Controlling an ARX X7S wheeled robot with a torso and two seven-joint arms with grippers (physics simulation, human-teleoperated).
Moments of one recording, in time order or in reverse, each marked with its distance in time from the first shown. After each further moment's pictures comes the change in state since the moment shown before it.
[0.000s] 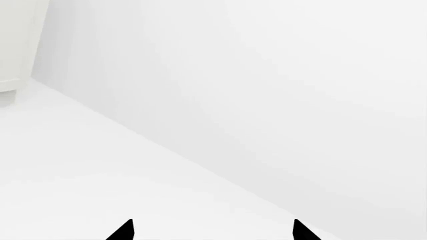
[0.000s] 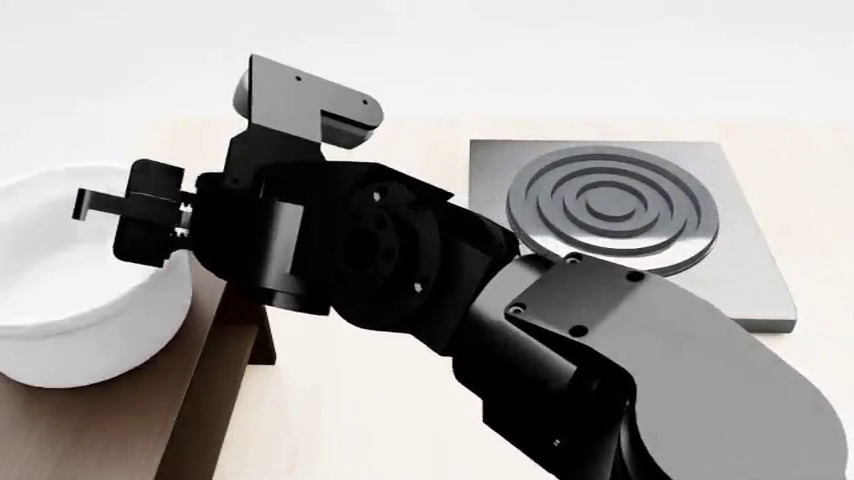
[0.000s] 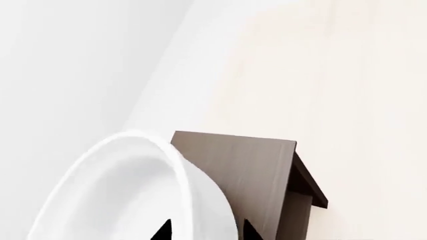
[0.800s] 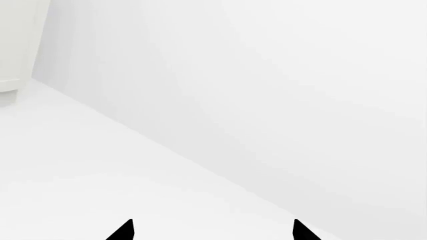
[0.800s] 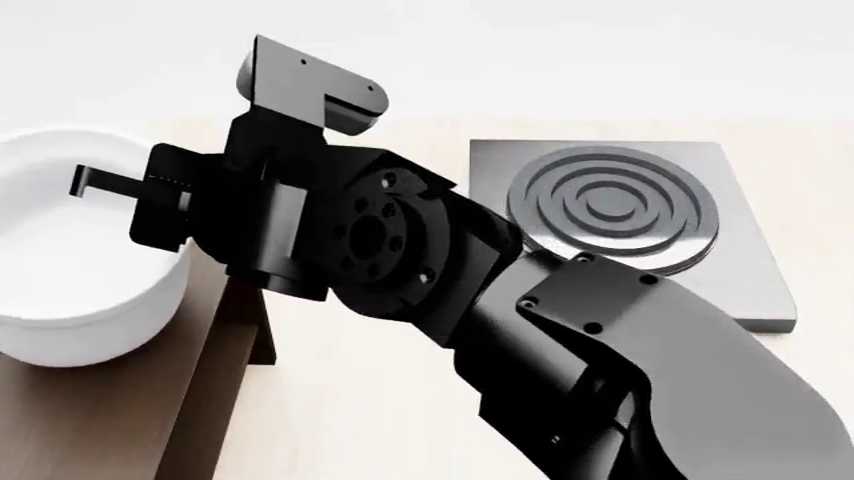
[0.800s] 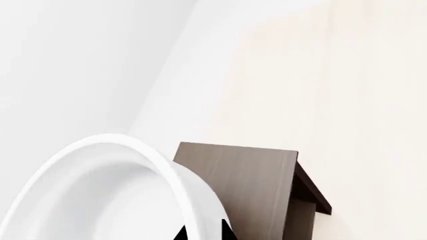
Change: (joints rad) left arm 0.001 -0.001 -0.002 0.002 -0.002 -0.002 -0.001; right arm -0.013 0.000 0.101 0.013 -0.049 0.023 0.044
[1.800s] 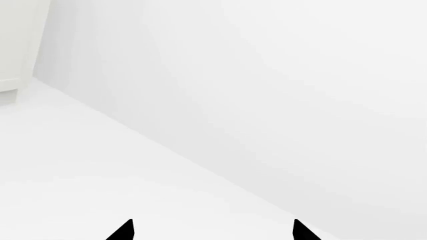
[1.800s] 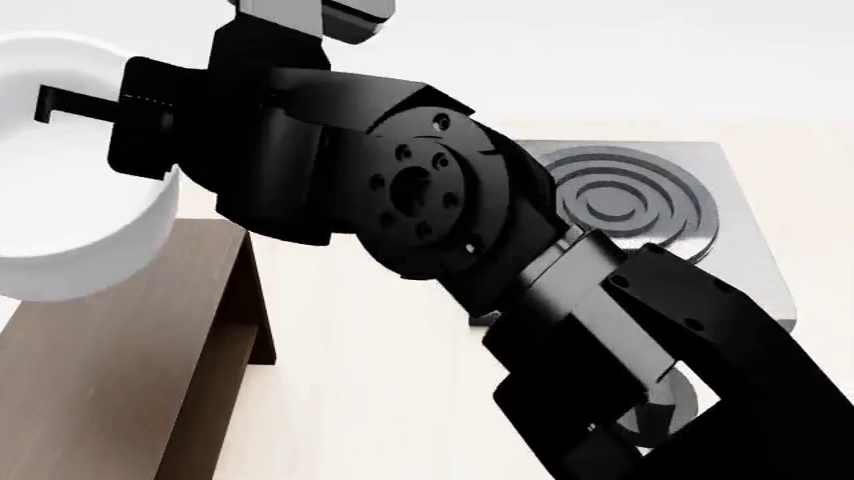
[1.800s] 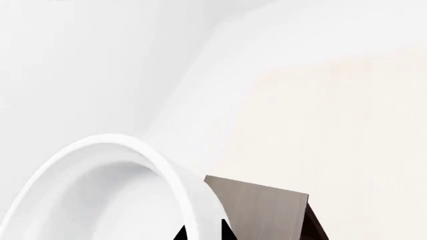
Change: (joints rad) left arm 0.003 0.001 -0.002 0.001 -0.004 0.006 0.001; right arm -0.024 0.043 0.429 -0.134 -0.306 0.174 0.184
